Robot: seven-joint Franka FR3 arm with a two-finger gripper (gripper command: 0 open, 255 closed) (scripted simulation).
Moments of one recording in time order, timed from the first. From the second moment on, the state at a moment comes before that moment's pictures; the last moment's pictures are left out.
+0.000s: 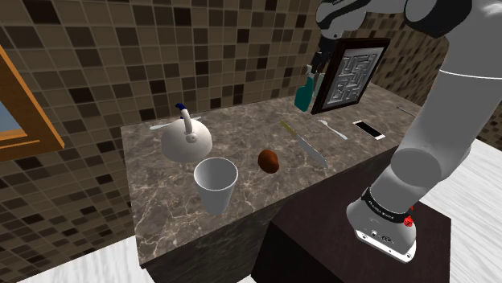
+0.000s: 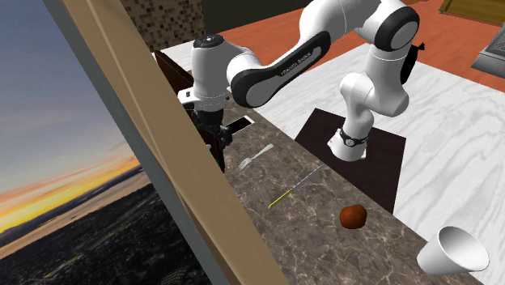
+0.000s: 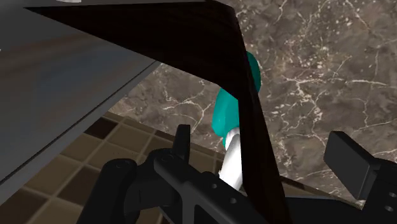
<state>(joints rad) -0.27 0.22 -0.44 -1.80 0.08 2.11 -0.70</state>
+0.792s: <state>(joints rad) -0.28 0.25 -0.43 -1.81 0.10 2.25 -0.72</state>
